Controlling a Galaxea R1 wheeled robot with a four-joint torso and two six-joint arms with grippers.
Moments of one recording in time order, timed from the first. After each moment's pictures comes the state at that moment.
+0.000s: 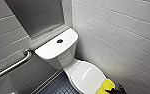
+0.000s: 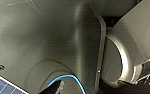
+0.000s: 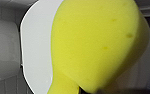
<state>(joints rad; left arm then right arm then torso) 1.42 2.99 -2.58 0.07 0.07 0.06 -0.76 2.29 -1.63 0.25 0.18 0.44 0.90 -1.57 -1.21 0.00</state>
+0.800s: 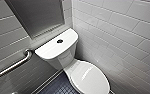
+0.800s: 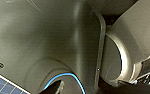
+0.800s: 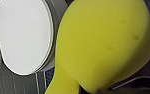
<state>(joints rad) 1.43 2.99 -2.58 0.07 0.07 0.06 -1.09 2.10 -1.43 0.19 0.39 0.44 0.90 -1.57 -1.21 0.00</state>
